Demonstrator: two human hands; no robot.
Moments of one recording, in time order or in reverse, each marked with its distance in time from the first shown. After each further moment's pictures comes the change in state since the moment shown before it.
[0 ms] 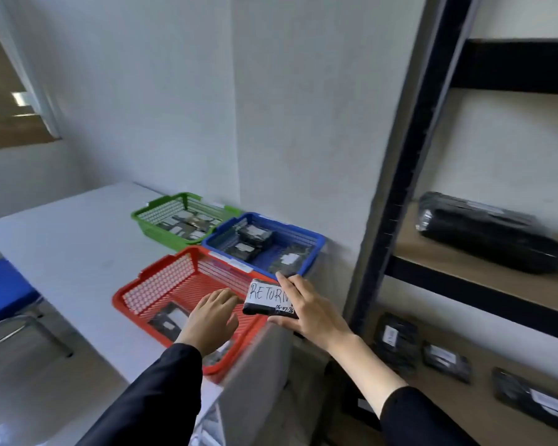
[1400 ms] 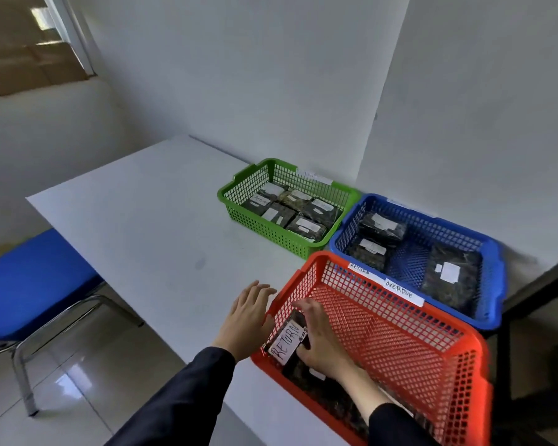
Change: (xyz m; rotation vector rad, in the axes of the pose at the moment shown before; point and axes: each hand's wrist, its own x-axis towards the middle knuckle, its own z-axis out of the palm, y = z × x) left_hand 0.040 -0.318 0.047 -0.321 -0.275 -0.206; right_hand 0.240 -0.142 0.273 0.466 -0.368 0.354
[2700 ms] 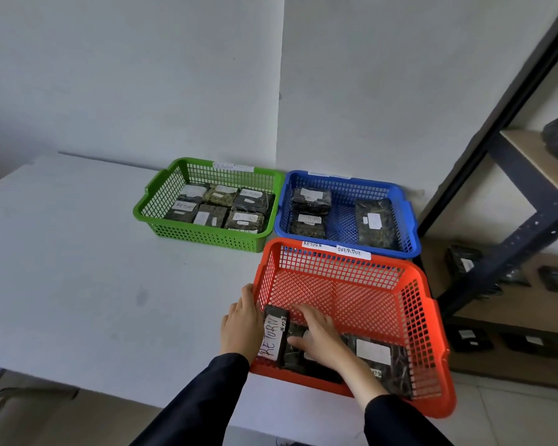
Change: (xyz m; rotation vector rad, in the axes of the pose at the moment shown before) left_hand 0.023 0.005 0.024 -0.221 -0.086 -0.002; right_hand -0.035 -0.012 0.012 0.136 0.131 0.569
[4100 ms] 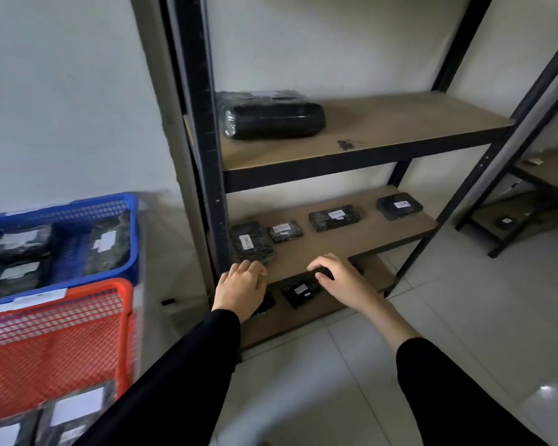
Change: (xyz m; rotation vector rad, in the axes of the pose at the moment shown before) left_hand -0.065 0.400 0.272 0.202 -0.245 0.729; right_hand -0.226 0.377 -0.306 0.001 0.551 0.172
